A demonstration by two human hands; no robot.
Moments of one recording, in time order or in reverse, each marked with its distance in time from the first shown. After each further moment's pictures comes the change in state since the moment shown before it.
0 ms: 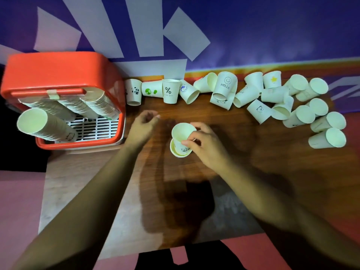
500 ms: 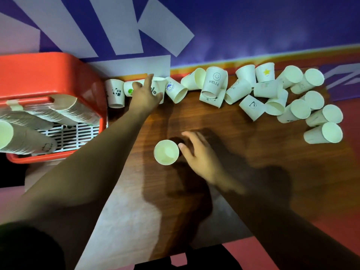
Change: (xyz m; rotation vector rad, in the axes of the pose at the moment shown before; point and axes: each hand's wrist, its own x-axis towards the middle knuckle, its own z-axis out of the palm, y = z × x) left_hand 0.094 0.057 0.060 0.665 0.037 0.133; right_hand -0.007 0.028 0.007 0.020 0.025 0.150
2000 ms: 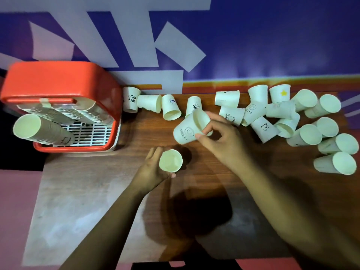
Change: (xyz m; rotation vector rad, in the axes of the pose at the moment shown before) left_hand -0.172 -0.051 0.036 -0.186 -0.190 0.106; right_hand 0.036 -0.025 -0.101 0.181 0.029 -0.123
